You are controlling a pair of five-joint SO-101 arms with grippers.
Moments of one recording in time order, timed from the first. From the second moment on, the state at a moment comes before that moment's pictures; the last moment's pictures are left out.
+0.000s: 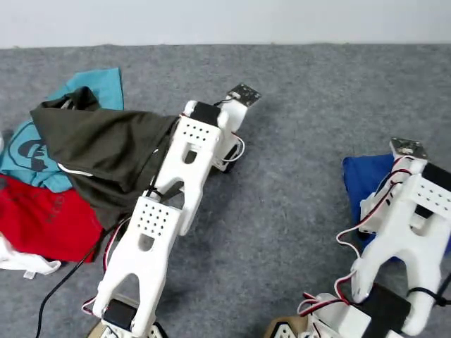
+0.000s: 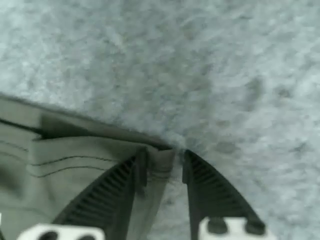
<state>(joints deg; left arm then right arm) 16.5 69.8 -71.1 99.0 -5.9 29.4 -12.0 25.7 86.1 20.0</state>
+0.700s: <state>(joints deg) 14.5 70.0 -73.8 98.2 -6.6 29.4 -12.0 25.7 86.1 20.0</state>
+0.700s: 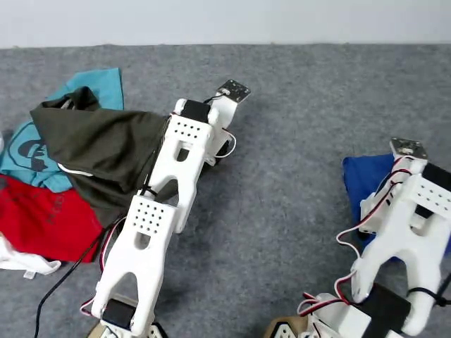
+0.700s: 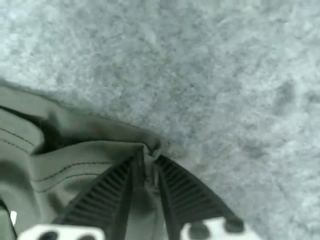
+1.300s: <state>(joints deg) 11.9 42.0 -88.7 99.4 -6.6 29.4 -12.0 25.7 86.1 20.0</state>
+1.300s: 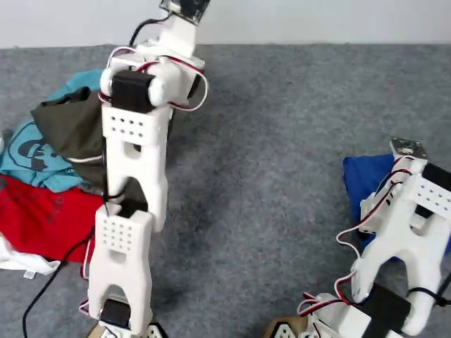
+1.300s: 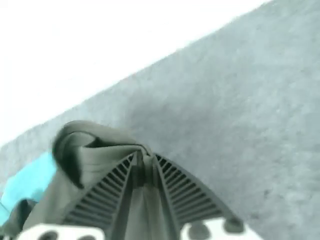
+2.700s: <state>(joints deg) -12.4 35.3 -92.1 99.5 -15.7 8.6 -12.0 25.7 82.0 19.9</state>
